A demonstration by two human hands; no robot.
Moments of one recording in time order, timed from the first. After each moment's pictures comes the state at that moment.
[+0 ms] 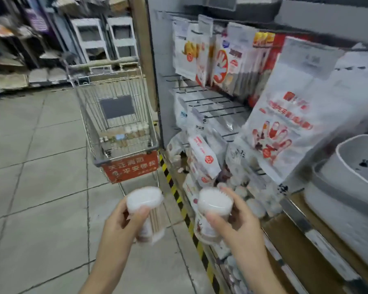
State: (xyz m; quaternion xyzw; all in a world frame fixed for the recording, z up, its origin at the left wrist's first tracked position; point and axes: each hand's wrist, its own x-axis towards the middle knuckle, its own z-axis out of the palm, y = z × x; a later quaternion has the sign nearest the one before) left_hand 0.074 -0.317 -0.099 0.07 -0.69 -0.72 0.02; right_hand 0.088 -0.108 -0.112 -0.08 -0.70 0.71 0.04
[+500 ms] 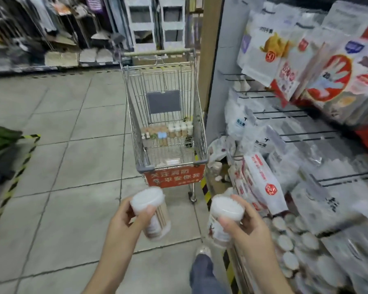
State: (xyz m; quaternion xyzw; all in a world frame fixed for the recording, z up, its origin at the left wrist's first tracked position) left_hand -0.074 -0.461 -0.130 0.18 -0.68 -0.71 0.07; right_hand -0.100 -0.236 -0.162 -0.09 -0.66 0.74 -0.06
